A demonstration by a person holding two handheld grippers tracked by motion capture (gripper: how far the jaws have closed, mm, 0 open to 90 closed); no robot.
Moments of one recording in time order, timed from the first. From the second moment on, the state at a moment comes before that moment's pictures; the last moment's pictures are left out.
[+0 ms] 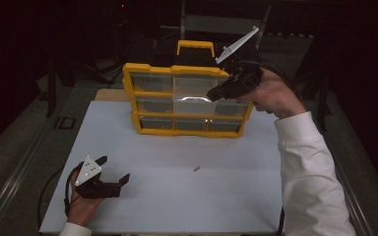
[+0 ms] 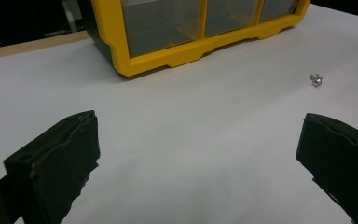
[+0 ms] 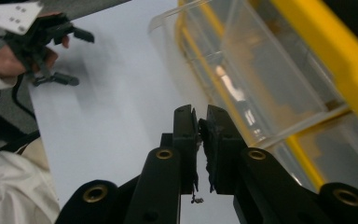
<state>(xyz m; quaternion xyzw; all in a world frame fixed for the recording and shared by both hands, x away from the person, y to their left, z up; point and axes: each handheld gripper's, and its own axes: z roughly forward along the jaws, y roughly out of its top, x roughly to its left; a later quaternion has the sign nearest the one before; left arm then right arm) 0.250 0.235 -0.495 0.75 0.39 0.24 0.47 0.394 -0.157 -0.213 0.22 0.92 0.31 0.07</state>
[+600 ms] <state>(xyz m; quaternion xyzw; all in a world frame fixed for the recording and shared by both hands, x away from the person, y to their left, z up) 0.250 0.235 -0.495 0.75 0.39 0.24 0.47 0.418 -0.154 -0.211 0.26 0.92 0.29 0.08</state>
